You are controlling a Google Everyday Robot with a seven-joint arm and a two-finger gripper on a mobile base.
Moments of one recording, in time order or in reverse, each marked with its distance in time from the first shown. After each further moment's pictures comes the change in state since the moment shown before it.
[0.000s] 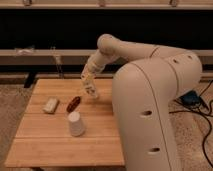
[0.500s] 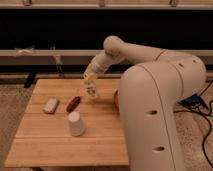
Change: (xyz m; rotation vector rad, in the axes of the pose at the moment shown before) arm 0.014 -0.003 -0.005 0.026 -0.071 0.075
